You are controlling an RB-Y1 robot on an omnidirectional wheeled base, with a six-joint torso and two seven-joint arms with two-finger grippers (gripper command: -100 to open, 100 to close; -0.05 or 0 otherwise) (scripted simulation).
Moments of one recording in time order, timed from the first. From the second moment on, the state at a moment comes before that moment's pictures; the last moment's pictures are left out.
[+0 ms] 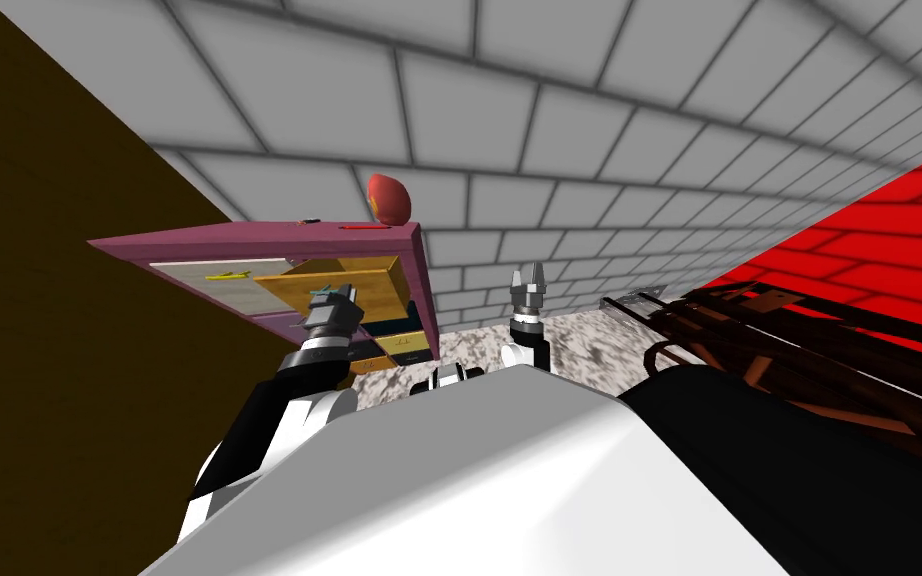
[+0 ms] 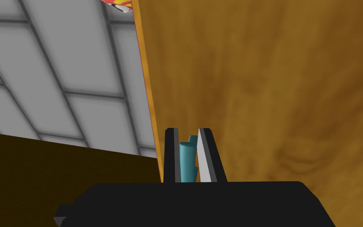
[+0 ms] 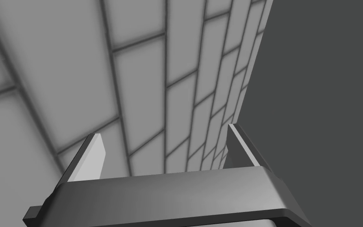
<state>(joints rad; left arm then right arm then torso) 0.51 0.03 -0.12 -2.62 0.01 0.32 -0.04 0.49 0.05 0.05 -2.27 -0.12 -0.56 0.13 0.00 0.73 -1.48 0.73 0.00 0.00</state>
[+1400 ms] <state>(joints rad) 0.19 -0.02 -0.08 -2.62 -0.02 0.63 -0.07 0.49 0.05 0.05 -2.27 -0.12 -0.56 0.13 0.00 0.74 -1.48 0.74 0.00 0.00</state>
